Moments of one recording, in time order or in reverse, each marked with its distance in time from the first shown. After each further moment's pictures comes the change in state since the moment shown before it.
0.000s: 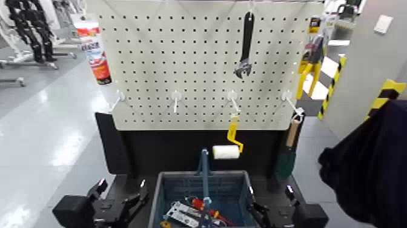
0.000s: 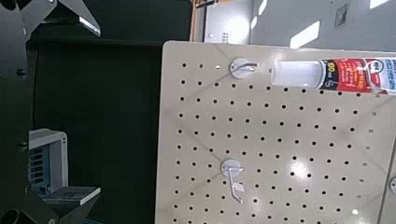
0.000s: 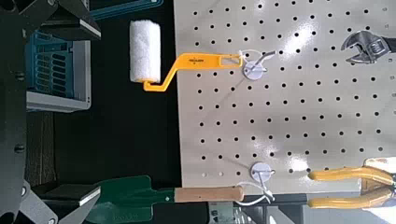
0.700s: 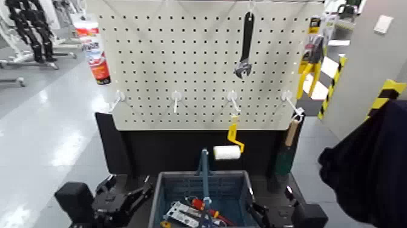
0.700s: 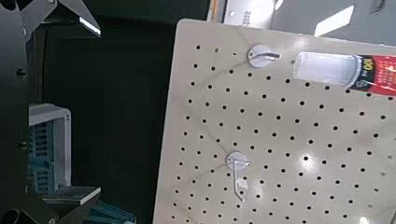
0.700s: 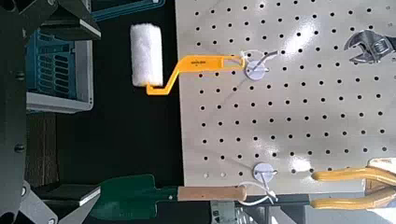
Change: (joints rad) left arm -0.057 0.000 0.031 -0.009 0.136 0.152 -0.126; right arm 0.000 0.000 0.002 0.001 -0.004 0.005 -0.001
